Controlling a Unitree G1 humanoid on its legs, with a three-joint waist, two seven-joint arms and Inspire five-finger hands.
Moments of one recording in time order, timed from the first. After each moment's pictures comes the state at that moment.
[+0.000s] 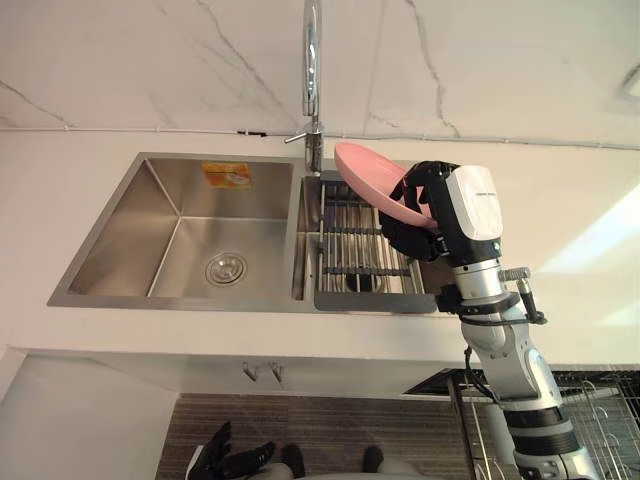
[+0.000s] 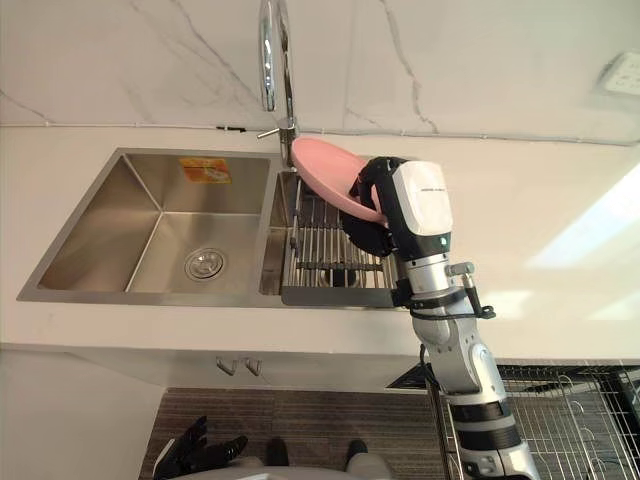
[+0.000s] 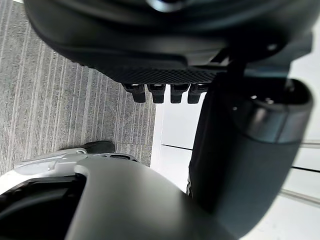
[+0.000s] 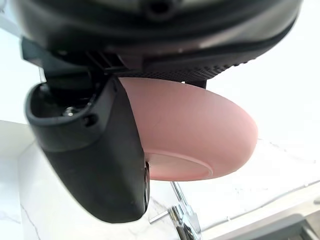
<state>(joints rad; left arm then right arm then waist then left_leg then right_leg) 0.29 0.14 0.08 0.94 -0.08 -0.26 -0.07 -0.09 -0.34 0.02 -0.25 -0.69 -0.30 -0.25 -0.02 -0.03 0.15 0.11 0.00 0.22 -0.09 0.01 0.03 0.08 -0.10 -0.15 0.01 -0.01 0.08</state>
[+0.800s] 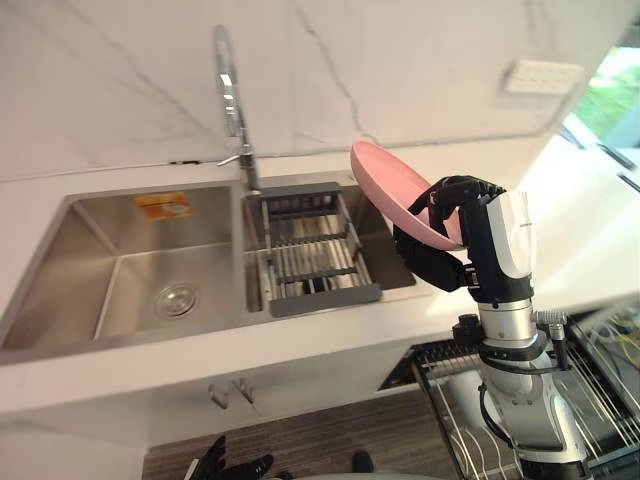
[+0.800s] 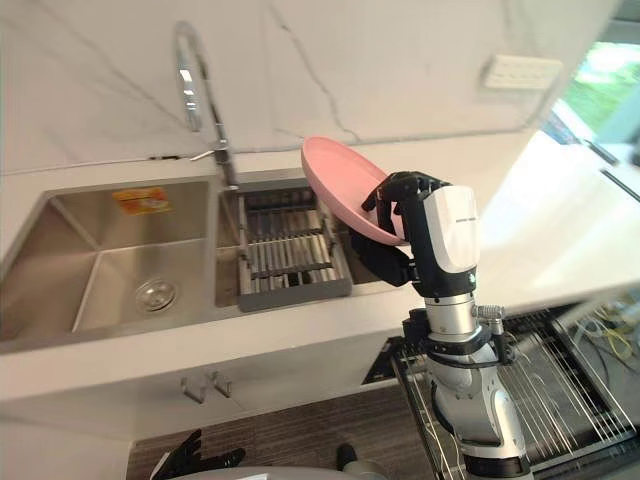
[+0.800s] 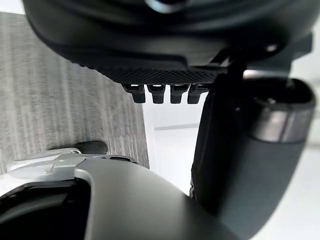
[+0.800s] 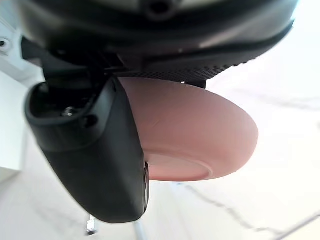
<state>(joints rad) 0.30 0.15 0.07 0.99 -0.08 -0.27 -0.05 0.10 -0.31 -0.03 -0.38 -0.65 -0.37 -0.30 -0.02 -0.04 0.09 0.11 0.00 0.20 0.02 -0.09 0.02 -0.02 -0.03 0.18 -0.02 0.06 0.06</state>
